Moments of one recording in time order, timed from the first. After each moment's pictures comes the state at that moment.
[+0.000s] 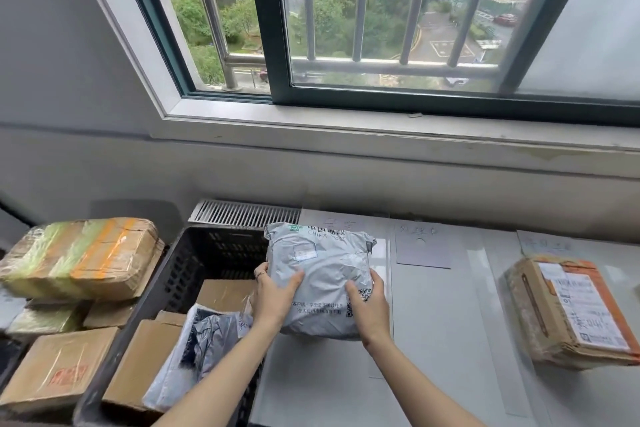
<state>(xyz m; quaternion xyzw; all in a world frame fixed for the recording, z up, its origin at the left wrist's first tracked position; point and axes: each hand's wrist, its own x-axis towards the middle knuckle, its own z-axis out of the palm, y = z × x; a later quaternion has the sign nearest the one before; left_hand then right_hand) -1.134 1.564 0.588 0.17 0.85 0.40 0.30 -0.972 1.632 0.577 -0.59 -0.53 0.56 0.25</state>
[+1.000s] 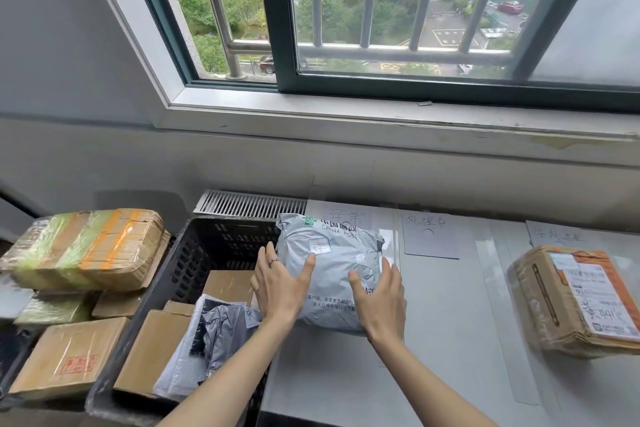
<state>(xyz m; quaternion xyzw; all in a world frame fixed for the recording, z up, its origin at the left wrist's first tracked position) -1.127 1.561 0.597 0.26 0.91 0.29 0.15 -0.976 1.621 0.580 -0.64 -0.67 0.34 0.16</state>
